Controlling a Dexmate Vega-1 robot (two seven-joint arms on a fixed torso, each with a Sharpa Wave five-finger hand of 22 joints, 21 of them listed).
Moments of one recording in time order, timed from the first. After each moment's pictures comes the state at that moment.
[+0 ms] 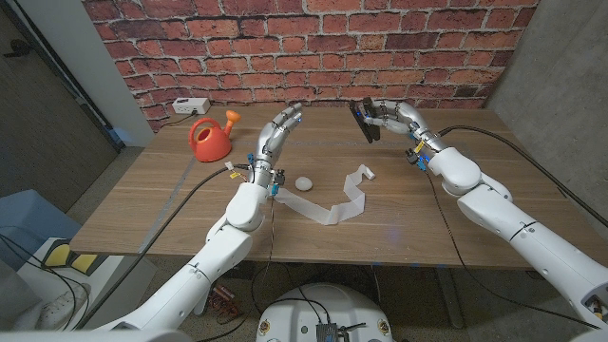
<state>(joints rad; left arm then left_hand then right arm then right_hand) 1.00 0.40 0.45 -1.62 -0.28 -0.46 0.26 0.56 0.06 0.54 -0.17 0.17 0.43 -0.07 0.21 0.20 0.41 -0.10 0.25 0.25 0.36 -0.04 0.20 0.19 0.32 -0.02 0.23 0.18 -0.87 -0.71 -0.40 -1.63 0.26 0.30 -0.04 1.08 0.16 0.35 -0.11 0.17 0.78 -0.13 0.26 0.35 0.72 -0.14 0.49 0.47 0.70 -0.07 0.34 0.62 0.54 -0.05 0.27 0.19</state>
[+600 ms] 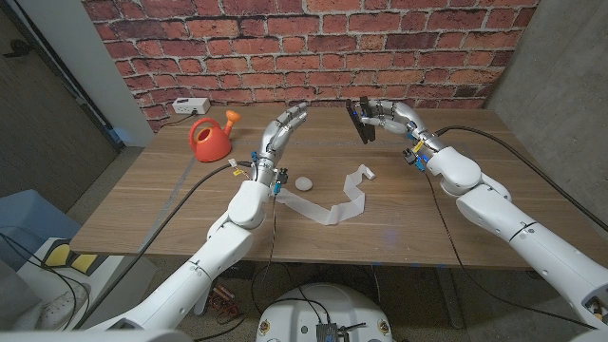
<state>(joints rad) 0.98 0.41 0.47 -1.64 -0.26 -0.43 0.26 0.61 0.06 0.53 -0.18 0.17 0.43 -0.07 0.21 0.20 0.41 -0.10 0.25 0.25 0.36 -0.04 0.20 0.19 0.32 -0.02 0.23 0.19 -0.88 -0.71 -0.40 -1.66 0.32 0.31 0.01 1.08 0.16 0.35 -0.11 0.17 0.78 -0.13 0.25 0.36 0.72 -0.14 0.49 0.47 0.70 -0.07 0.34 0.62 0.54 -0.05 0.27 0.19</state>
